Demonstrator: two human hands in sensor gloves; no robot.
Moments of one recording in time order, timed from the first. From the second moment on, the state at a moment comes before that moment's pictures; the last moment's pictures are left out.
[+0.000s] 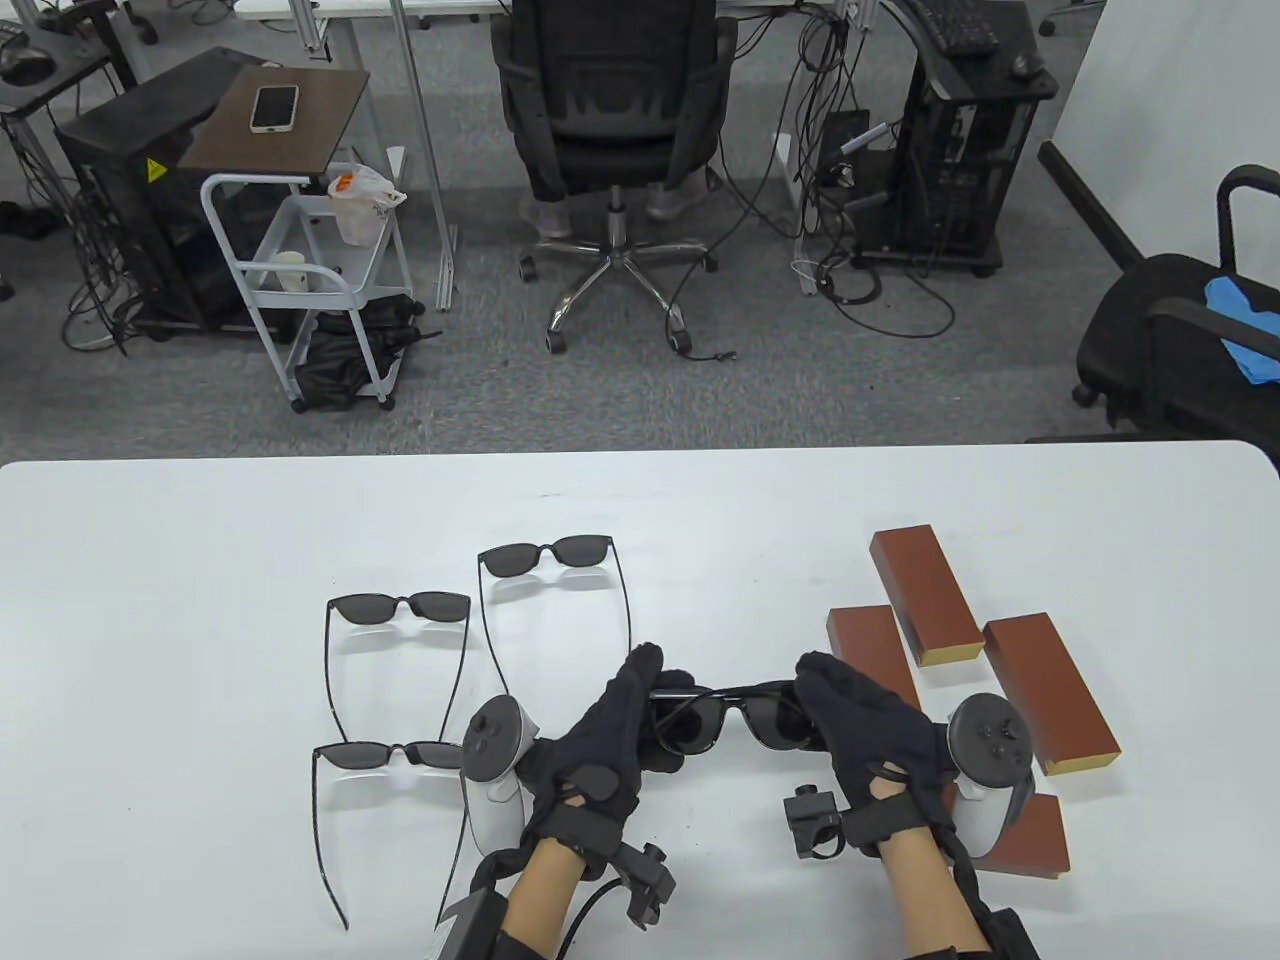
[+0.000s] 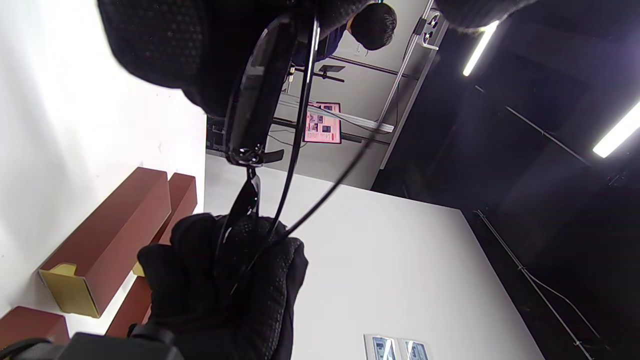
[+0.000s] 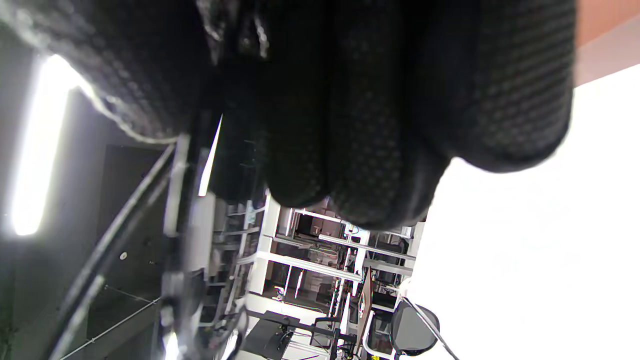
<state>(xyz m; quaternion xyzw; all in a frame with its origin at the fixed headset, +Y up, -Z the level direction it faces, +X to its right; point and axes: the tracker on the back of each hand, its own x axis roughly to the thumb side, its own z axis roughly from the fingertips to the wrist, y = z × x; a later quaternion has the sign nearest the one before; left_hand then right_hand) -0.099 -0.733 -0.303 -0.14 -0.10 0.77 0.62 0.205 -0.718 -0.309 -0.05 -0.09 0.75 0.65</state>
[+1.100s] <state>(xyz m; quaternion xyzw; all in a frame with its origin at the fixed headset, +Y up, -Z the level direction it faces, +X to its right) -0.106 -0.745 -0.309 -0.16 -0.05 0.69 0.71 0.115 -0.672 -0.277 0.22 -0.24 0.94 0.08</state>
